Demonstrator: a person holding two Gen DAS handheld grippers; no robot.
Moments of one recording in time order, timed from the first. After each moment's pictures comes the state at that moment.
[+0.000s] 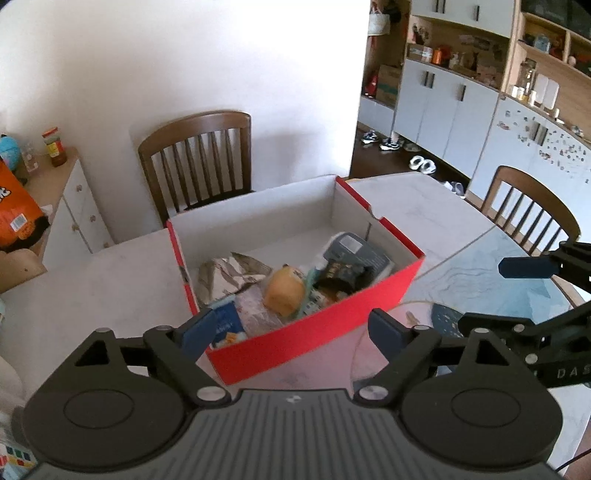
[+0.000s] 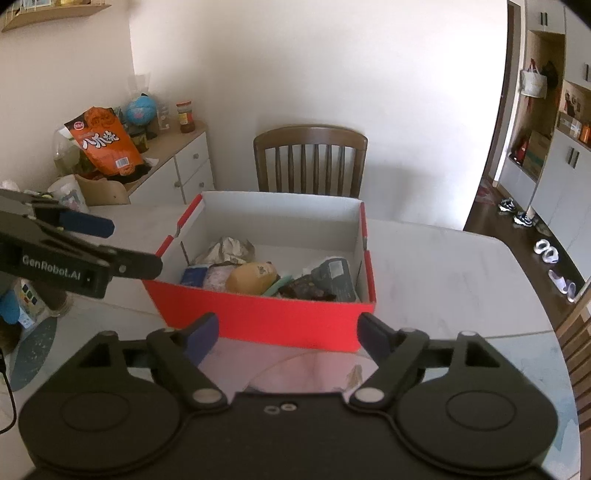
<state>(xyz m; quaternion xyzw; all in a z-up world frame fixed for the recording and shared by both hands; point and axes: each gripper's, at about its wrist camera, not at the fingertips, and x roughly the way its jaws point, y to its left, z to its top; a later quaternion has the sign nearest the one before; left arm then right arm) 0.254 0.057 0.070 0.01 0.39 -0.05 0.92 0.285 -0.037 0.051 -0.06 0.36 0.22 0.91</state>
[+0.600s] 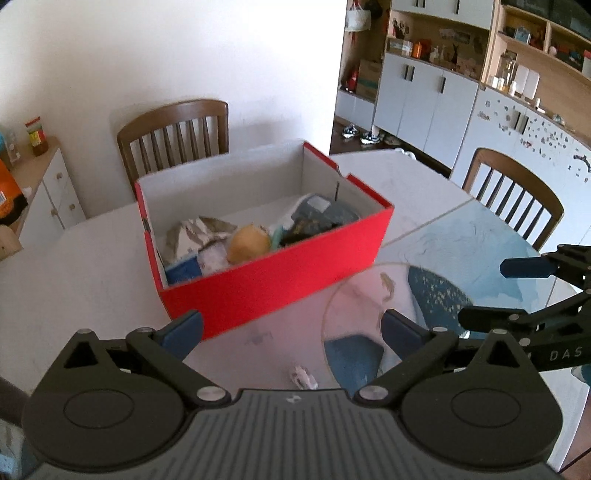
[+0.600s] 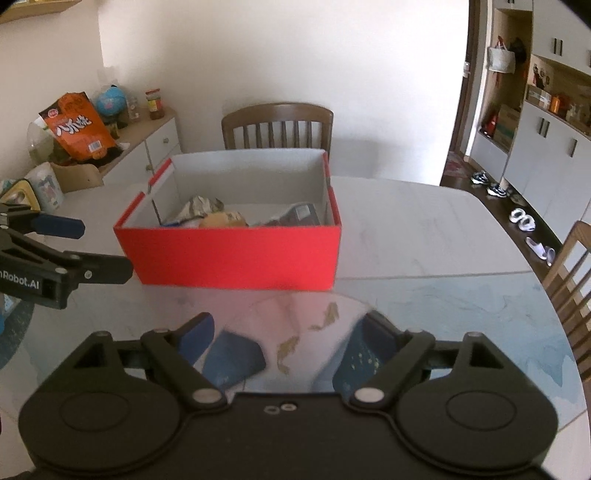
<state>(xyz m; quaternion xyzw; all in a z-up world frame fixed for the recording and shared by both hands) 0.217 0.034 0.021 0.01 0.39 -0.07 0.92 0.244 -0.065 0.007 -0.05 0.38 0.17 0.91</state>
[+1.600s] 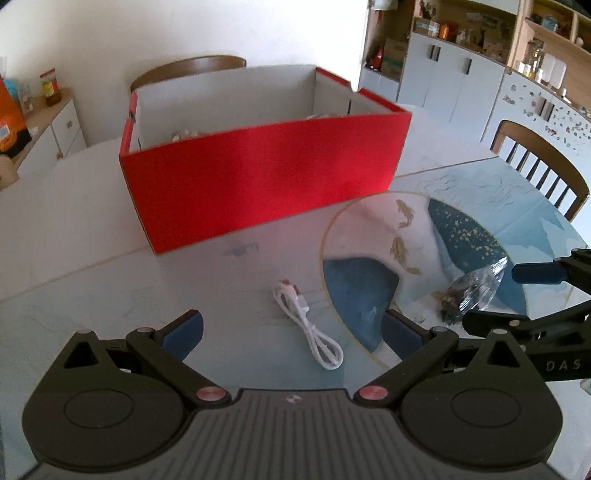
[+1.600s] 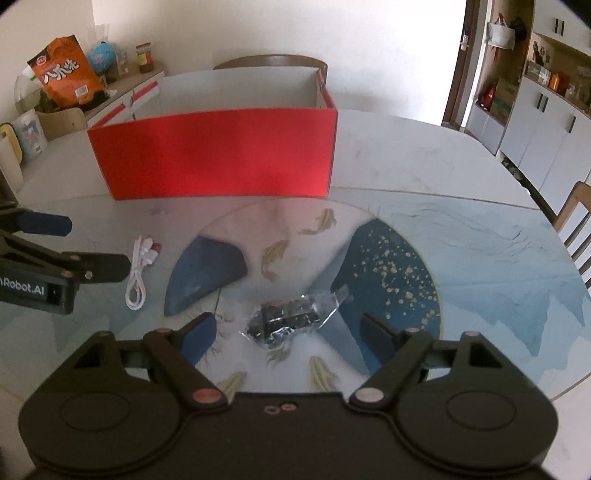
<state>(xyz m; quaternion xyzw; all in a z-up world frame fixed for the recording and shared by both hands) 0.195 0.012 -0.075 -0.01 0.42 -0.03 0.91 0.221 -0.072 -0.081 -0.07 0.42 0.15 0.89</state>
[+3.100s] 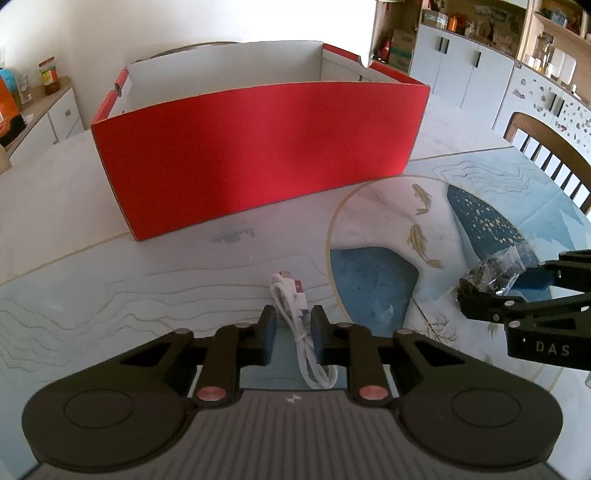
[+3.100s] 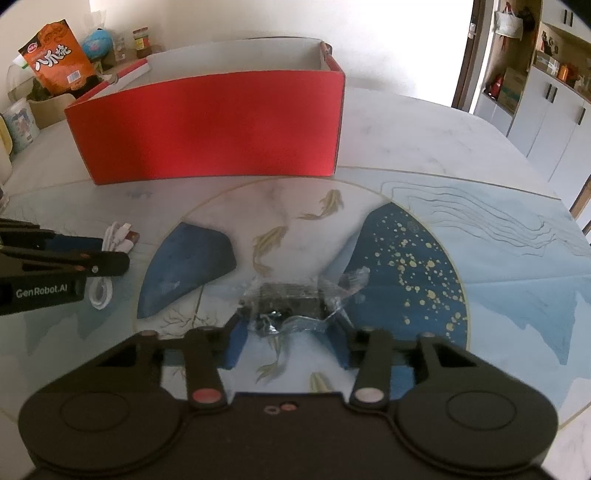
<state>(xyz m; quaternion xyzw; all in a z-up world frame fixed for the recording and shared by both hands) 0.214 0.008 -0.102 -0.01 0.43 -0.02 0.90 0.249 -0.068 -0.111 -0.07 0.44 0.16 0.88</state>
